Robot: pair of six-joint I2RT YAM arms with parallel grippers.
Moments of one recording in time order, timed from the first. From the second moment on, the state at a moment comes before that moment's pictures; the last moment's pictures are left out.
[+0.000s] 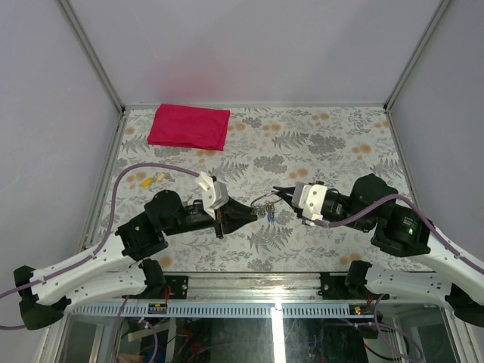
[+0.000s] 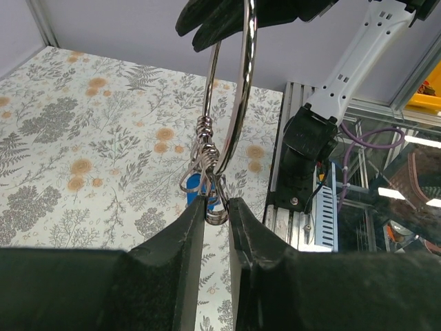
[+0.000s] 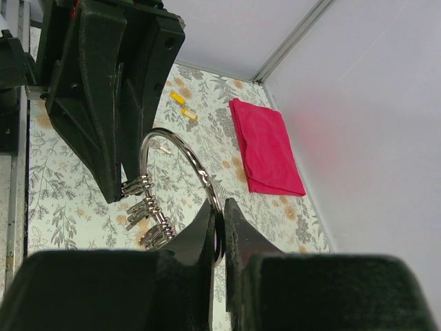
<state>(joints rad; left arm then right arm) -1.05 0.78 0.77 0.01 0.30 -0.08 1.10 0.81 1.15 -0.43 -0.10 -0.56</state>
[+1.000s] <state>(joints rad) -1.05 0.87 0.89 -0.30 0.33 -0.07 1.10 0.78 0.98 -0.43 -0.09 -0.54</state>
